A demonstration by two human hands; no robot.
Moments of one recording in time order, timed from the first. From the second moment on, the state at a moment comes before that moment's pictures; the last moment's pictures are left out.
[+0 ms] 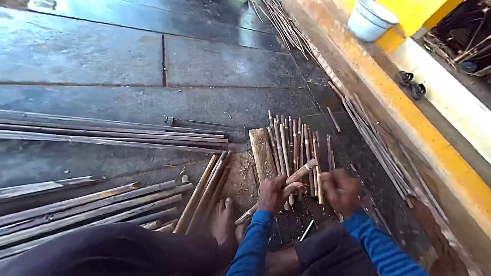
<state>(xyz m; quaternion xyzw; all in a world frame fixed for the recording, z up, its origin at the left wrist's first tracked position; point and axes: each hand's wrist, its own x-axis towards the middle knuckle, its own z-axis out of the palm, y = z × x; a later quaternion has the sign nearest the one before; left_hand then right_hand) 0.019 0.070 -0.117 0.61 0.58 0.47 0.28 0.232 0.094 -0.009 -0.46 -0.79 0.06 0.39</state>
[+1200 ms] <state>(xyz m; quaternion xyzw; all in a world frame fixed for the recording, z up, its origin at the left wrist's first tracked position) 0.016 0.084 -0.117 0.58 0.53 0.55 0.27 0.227 0.086 -0.025 -0.47 -0.81 0.03 0.36</state>
